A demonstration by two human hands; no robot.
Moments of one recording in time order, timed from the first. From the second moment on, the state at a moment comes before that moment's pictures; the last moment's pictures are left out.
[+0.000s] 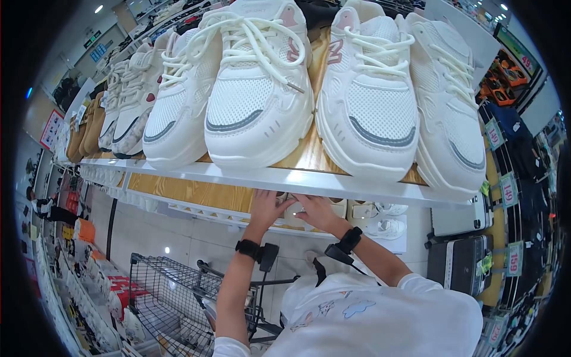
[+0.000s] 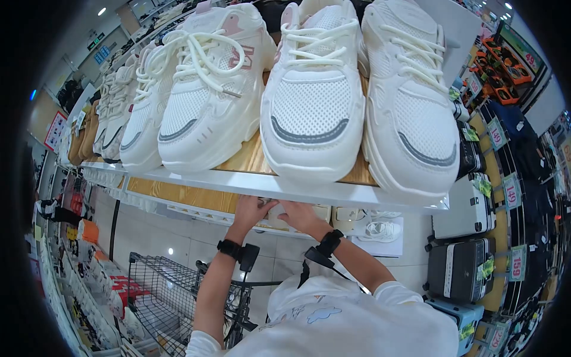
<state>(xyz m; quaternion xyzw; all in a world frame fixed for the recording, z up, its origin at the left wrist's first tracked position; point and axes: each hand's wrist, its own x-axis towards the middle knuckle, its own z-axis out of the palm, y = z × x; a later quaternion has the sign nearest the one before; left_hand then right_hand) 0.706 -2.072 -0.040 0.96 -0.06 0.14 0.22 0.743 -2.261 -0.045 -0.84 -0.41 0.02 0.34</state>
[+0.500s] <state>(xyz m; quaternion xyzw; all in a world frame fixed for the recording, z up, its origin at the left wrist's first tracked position) 0.672 -2.067 -0.063 0.90 0.11 0.07 0.41 0.759 -2.262 -0.075 -0.85 -0.41 0.14 0.31</state>
